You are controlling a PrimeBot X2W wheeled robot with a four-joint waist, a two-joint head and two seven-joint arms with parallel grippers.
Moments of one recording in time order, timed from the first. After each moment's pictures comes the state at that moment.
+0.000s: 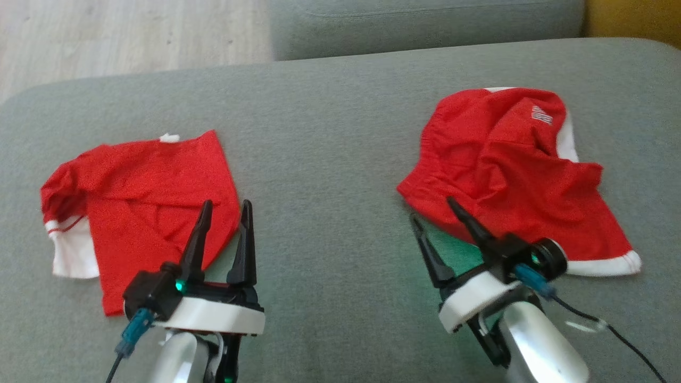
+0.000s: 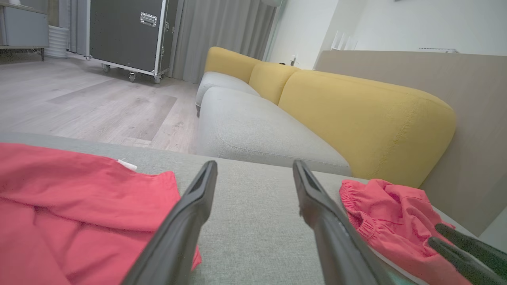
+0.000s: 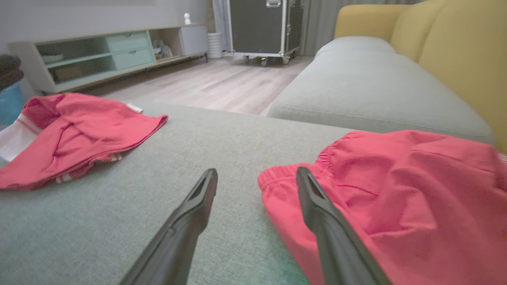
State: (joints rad) left arm -0.14 0.05 -0.23 0.25 -0.37 -0.12 -0.25; right arm -0.23 -0.05 0.33 0.45 0.05 0.13 -0.24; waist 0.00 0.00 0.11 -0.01
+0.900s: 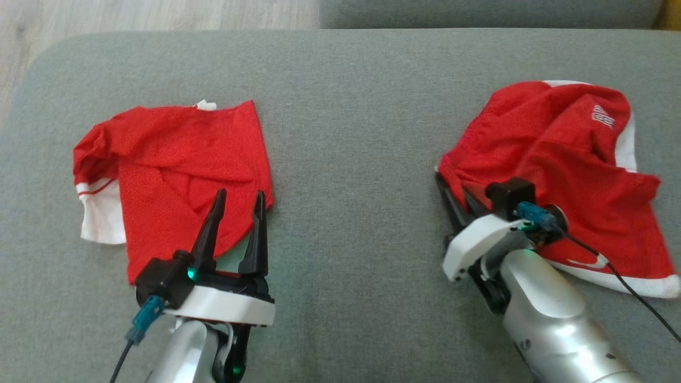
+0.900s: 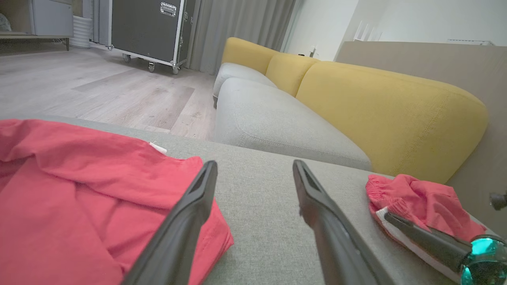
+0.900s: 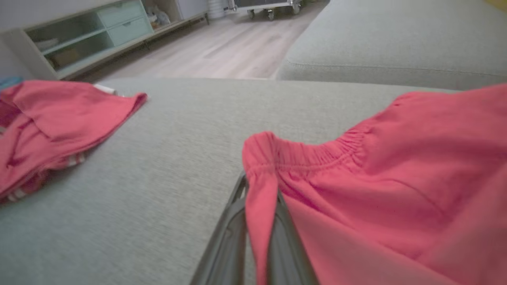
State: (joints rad) left arm -0.18 0.05 -0.28 0.27 -0.38 -0.12 -0.25; right arm -0.55 -0.06 0.39 0.91 0.22 0.13 -0.24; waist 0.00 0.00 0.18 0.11
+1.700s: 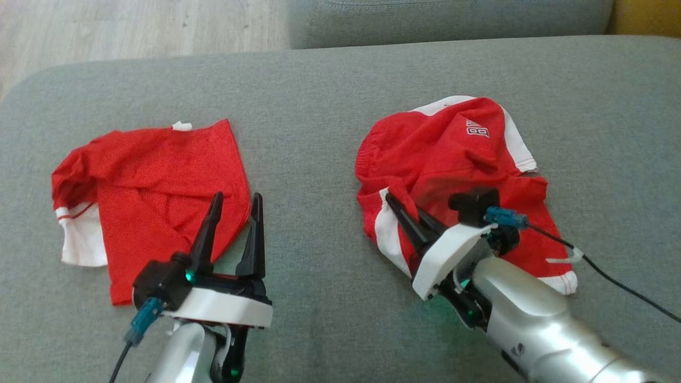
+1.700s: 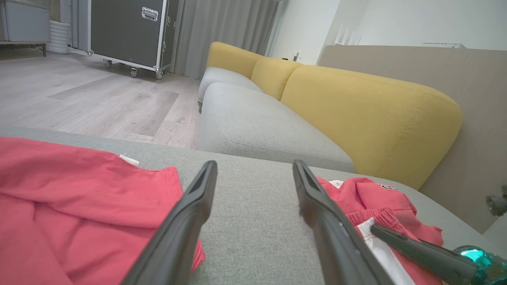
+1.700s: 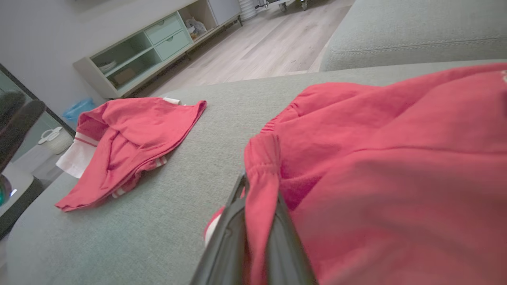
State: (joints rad) left arm -0.18 0.05 -0.27 0.29 -0.38 -0.12 -0.25; right arm -0.60 -0.14 0.95 0.79 0.83 0.13 -0.24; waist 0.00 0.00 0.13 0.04
